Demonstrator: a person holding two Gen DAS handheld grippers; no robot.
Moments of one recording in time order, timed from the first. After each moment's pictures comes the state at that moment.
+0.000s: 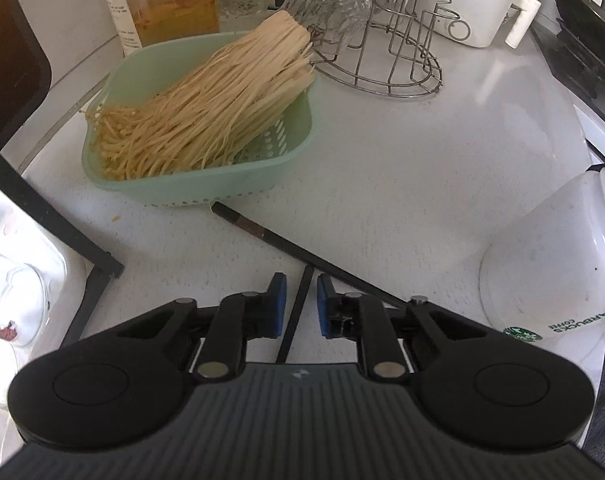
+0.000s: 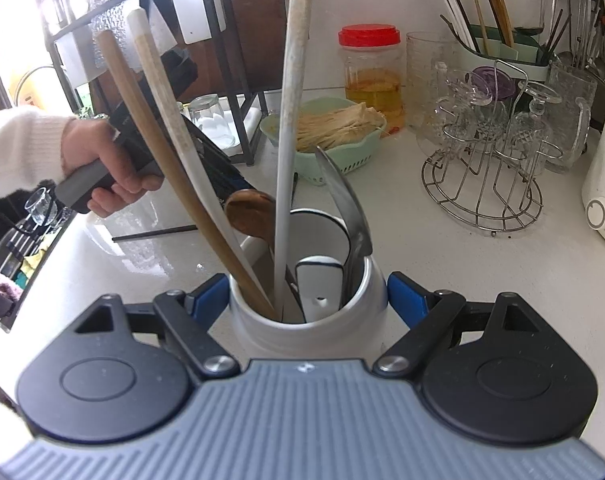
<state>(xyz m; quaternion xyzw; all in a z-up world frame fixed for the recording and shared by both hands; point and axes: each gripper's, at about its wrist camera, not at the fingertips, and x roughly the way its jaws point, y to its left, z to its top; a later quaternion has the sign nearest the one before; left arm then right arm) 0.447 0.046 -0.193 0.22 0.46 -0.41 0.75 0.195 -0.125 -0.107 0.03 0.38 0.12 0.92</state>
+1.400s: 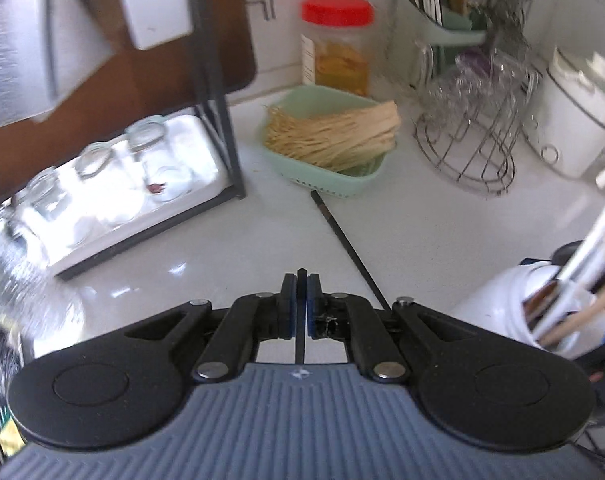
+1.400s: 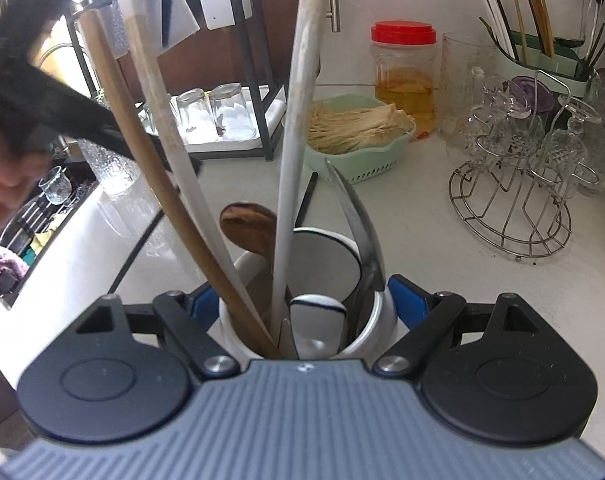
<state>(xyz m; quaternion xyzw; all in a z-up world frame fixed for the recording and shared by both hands) 0.332 0.079 -0.096 0.08 0.45 -0.15 0.88 0.221 -0.122 -0.116 0.00 0.38 0.17 0.91</state>
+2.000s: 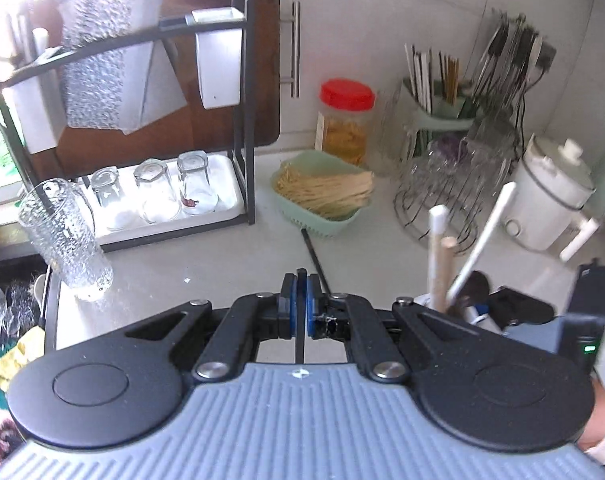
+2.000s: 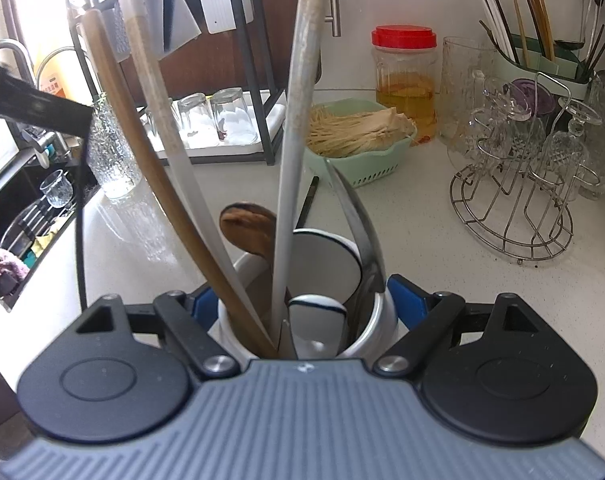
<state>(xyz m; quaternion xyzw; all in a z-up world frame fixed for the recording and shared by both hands) 0.229 0.082 -0.017 0.00 0.38 -0.10 0.92 0.219 -0.123 -0.118 0.01 0.37 0.17 0.91</state>
